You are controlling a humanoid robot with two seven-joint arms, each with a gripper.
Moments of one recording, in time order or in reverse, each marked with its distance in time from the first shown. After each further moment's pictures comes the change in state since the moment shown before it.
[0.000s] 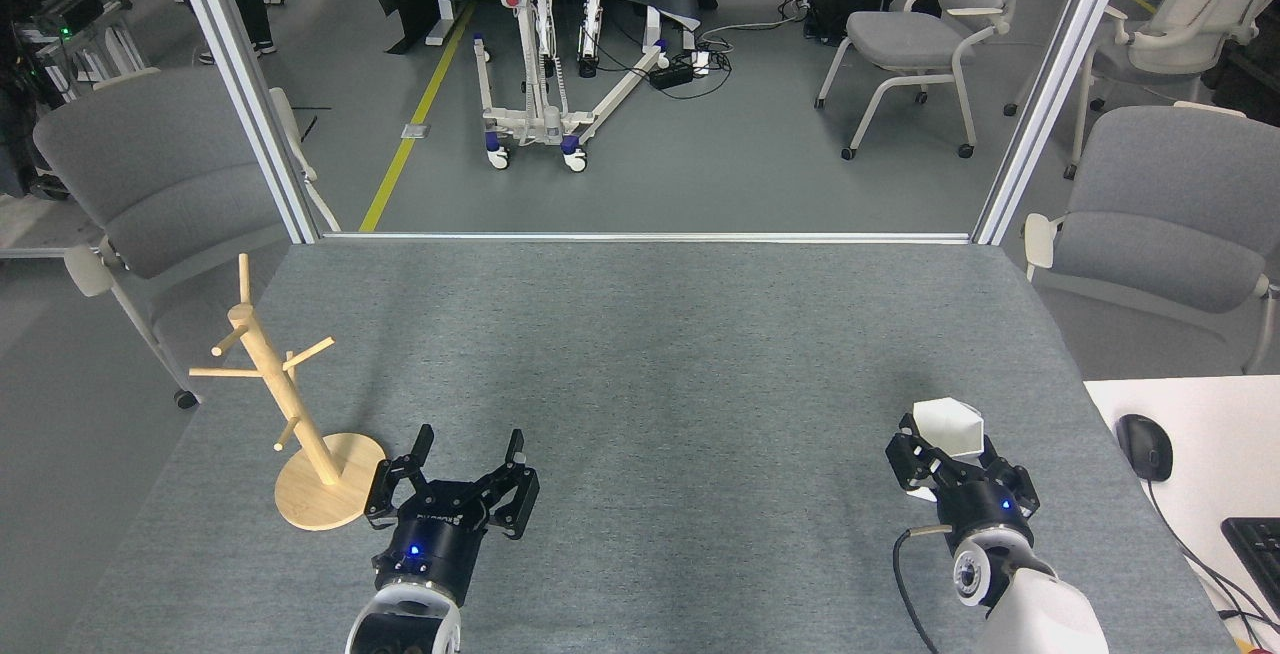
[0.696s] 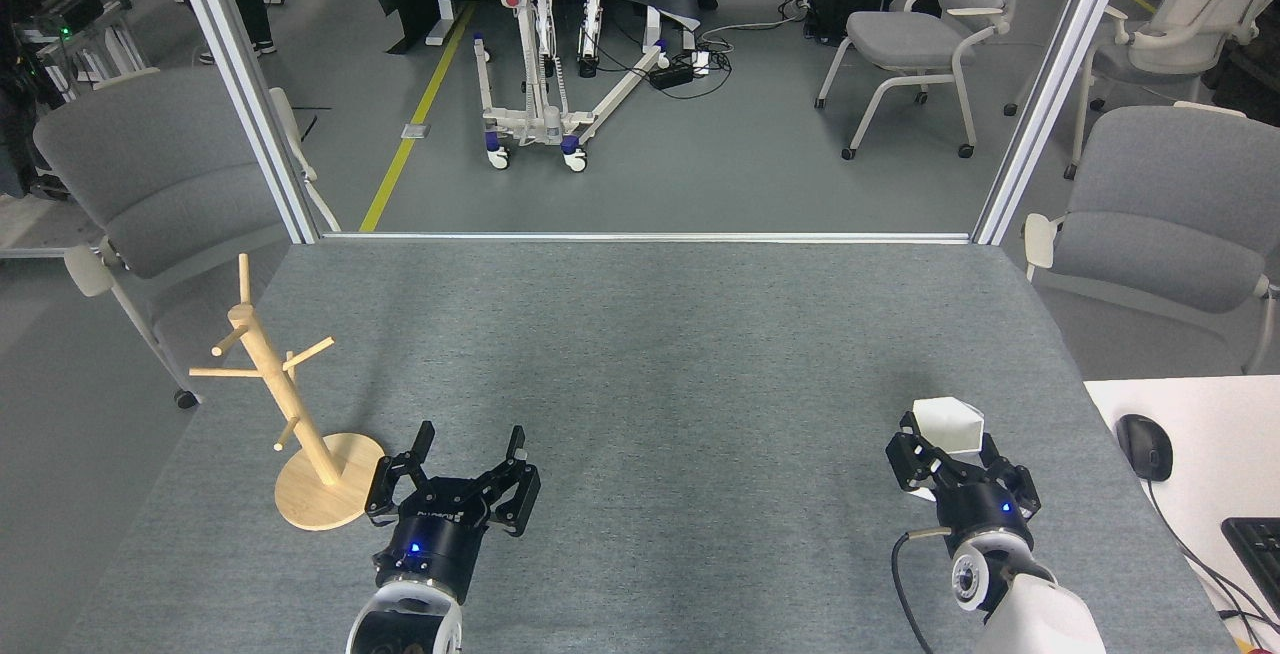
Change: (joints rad) left arm -0.002 -0.004 0.001 -0.007 0.000 0.000 0.001; right arm 0.033 0.010 0.000 -0.058 0.000 0.008 -0.005
